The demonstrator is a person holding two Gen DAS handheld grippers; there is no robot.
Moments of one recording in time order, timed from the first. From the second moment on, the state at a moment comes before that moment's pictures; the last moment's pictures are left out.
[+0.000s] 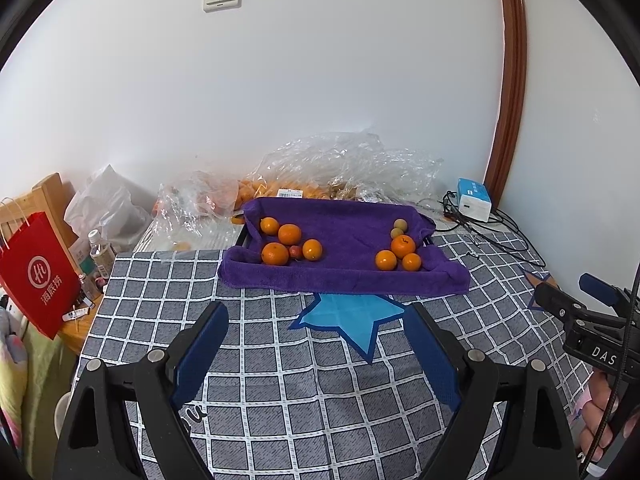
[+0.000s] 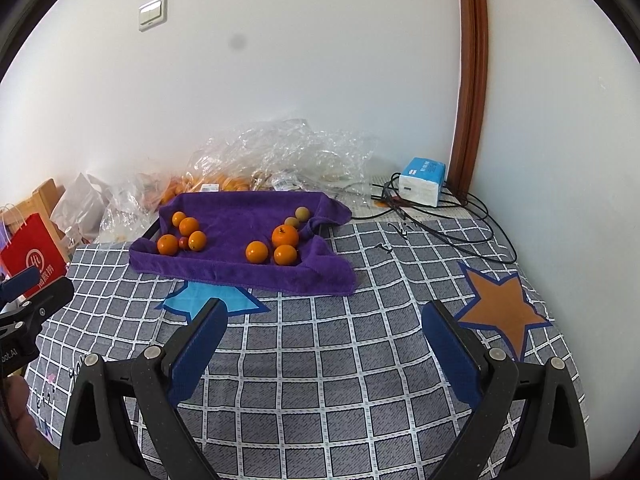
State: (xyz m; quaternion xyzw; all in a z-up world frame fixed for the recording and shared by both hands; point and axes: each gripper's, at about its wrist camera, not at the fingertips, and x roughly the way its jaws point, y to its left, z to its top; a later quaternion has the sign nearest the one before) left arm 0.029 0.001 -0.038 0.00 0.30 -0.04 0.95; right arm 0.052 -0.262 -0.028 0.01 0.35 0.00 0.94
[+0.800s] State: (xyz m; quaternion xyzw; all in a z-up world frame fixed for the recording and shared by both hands) left arm 0.029 0.002 -0.035 0.00 0.30 -0.04 0.95; right arm 0.051 -0.258 -0.026 0.01 0.35 0.00 0.94
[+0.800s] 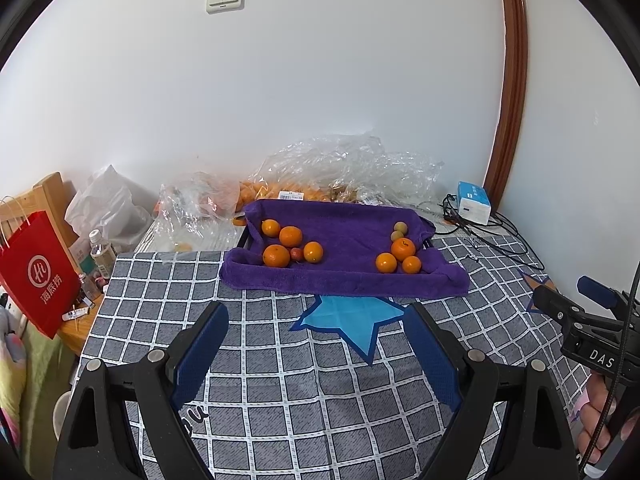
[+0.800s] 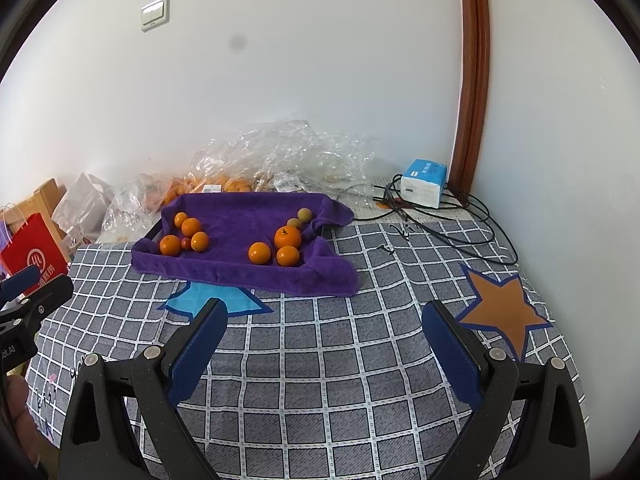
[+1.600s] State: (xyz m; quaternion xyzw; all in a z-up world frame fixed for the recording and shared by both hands) left arm 0.028 0.002 -0.033 -0.01 0.30 -0.04 0.95; right arm 0.050 -0.261 -0.024 0.00 0.34 0.00 0.94
